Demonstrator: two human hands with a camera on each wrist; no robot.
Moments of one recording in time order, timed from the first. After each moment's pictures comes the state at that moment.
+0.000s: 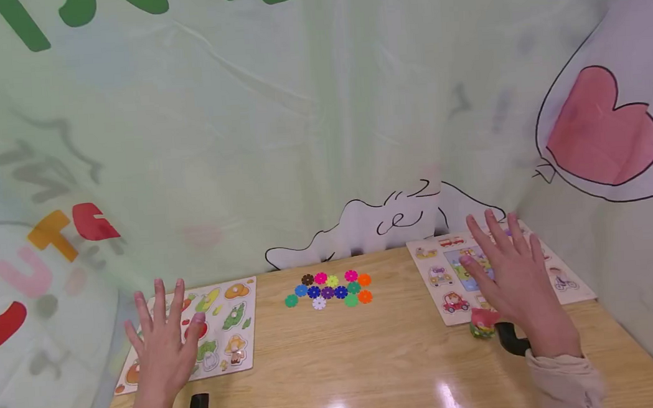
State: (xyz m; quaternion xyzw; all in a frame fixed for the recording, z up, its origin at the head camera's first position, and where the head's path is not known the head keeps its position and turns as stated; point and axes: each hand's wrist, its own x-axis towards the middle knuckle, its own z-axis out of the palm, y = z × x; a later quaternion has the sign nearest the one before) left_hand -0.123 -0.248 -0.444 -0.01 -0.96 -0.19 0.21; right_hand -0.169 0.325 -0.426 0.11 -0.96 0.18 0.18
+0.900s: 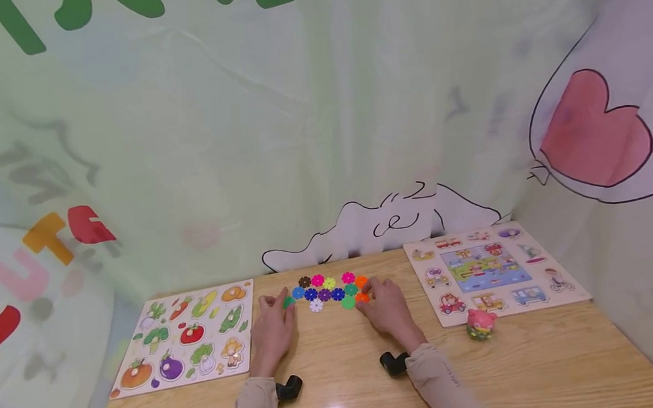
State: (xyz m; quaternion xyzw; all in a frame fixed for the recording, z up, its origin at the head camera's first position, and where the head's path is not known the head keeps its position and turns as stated) left_hand -0.206 -0.103 -0.557 0.04 -0.95 -0.29 0.13; right_hand -0.220 0.161 -0.536 0.07 -0.94 0.34 0.01
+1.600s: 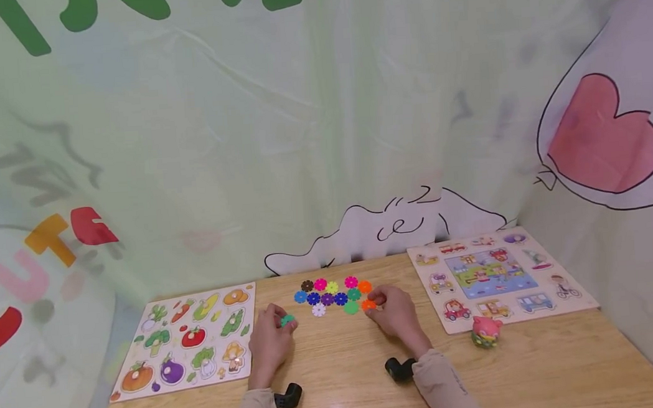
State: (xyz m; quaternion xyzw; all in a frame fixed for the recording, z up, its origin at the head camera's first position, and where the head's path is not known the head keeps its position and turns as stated) left_hand -0.197 -0.111 -0.555 0.09 -0.91 -0.38 0.11; right_hand -0.222 0.164 -0.536 0.00 -0.92 0.40 0.00
